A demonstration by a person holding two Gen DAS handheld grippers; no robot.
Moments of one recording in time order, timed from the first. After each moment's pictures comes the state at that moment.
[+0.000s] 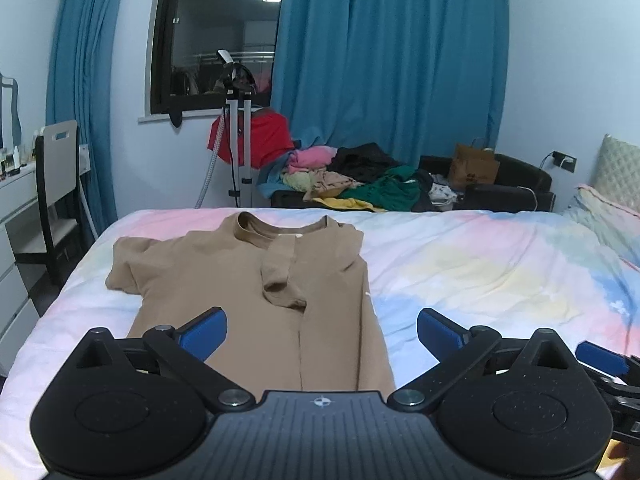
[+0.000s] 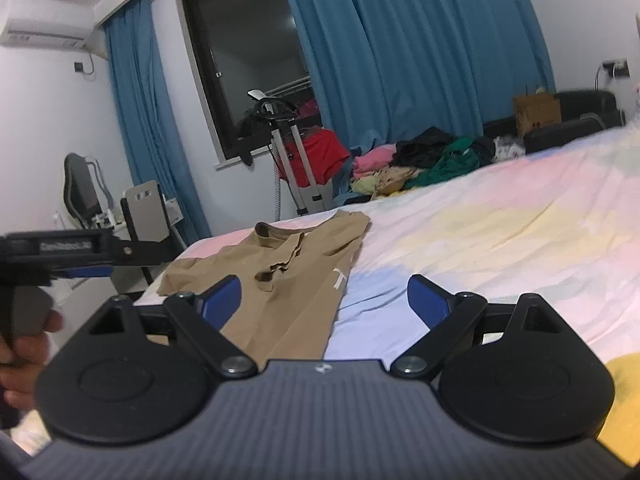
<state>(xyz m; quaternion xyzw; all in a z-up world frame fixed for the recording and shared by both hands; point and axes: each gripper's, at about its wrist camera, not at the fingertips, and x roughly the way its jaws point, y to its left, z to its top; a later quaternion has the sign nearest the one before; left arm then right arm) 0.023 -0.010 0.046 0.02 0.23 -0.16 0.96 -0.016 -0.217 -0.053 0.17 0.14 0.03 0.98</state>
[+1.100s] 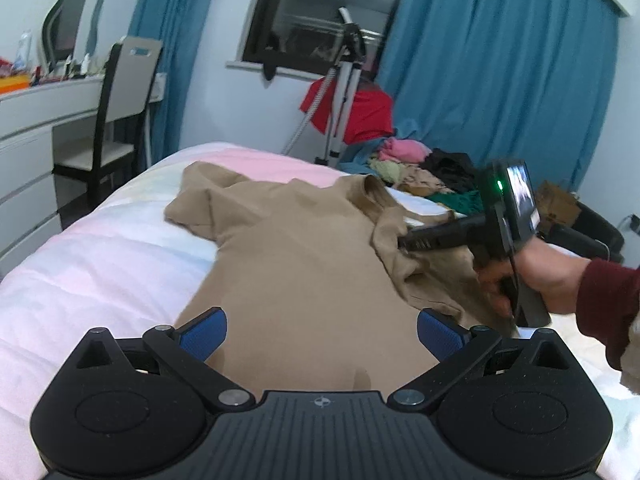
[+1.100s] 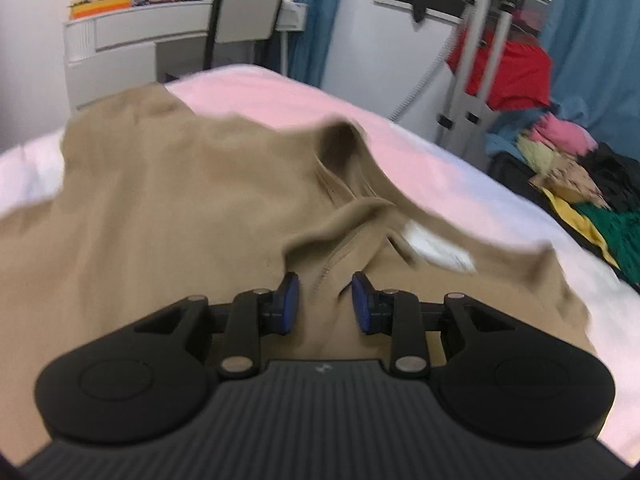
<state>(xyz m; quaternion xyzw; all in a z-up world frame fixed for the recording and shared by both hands) 0.149 0.115 -0.056 -0.10 0.26 -0.06 0.96 0.458 -0.065 -0.120 -0.16 0.30 0.25 0.91</state>
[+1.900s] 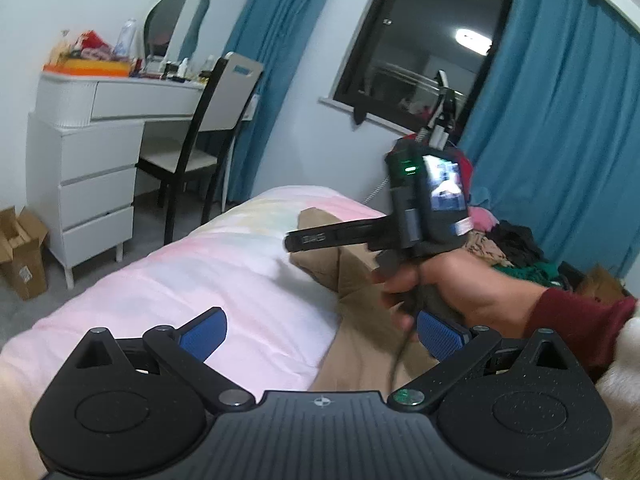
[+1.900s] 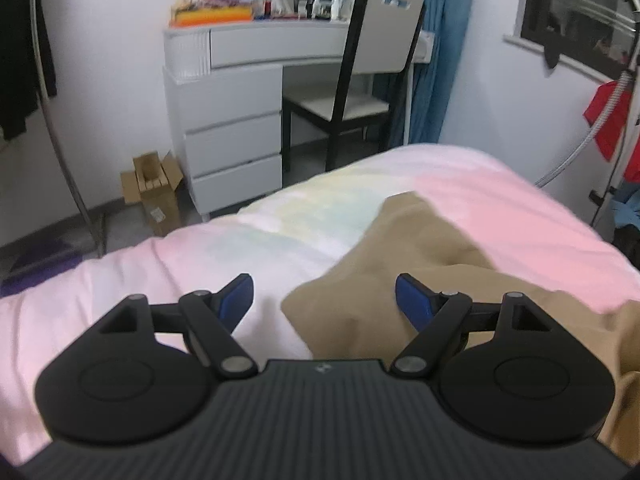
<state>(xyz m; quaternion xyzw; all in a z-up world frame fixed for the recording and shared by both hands) 0.112 0.211 -0.031 -0.17 0.22 0.05 0.96 0.441 0.176 -0.098 -0.16 0.30 0.36 0.87</state>
